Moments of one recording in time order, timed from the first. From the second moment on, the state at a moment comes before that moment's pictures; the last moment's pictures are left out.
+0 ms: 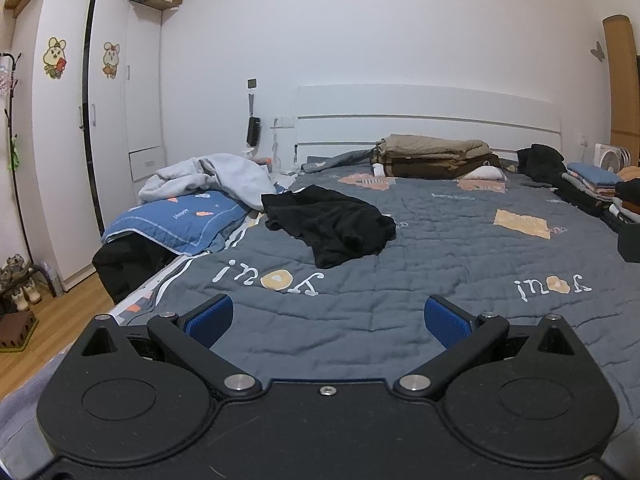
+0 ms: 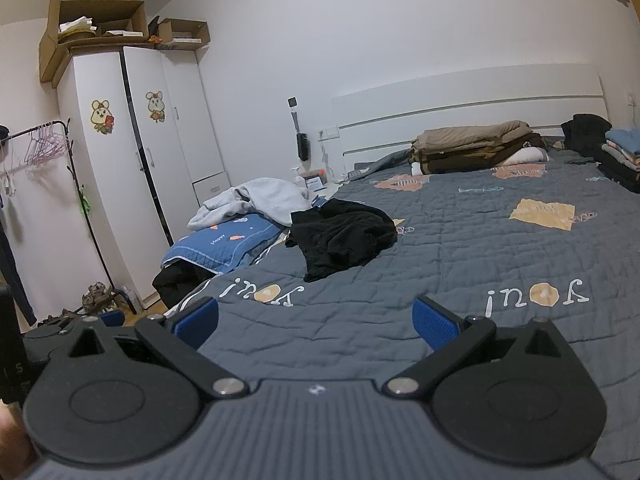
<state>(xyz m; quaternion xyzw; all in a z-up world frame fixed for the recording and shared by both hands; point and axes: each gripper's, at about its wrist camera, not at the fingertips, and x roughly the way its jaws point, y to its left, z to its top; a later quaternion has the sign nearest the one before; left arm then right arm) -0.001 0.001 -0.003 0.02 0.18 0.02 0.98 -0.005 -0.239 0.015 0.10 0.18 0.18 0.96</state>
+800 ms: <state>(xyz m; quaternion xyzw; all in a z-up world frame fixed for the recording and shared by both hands) -0.004 0.001 -0.003 0.02 0.17 0.02 0.98 -0.005 -0.239 0.016 0.10 0.18 0.18 0.96</state>
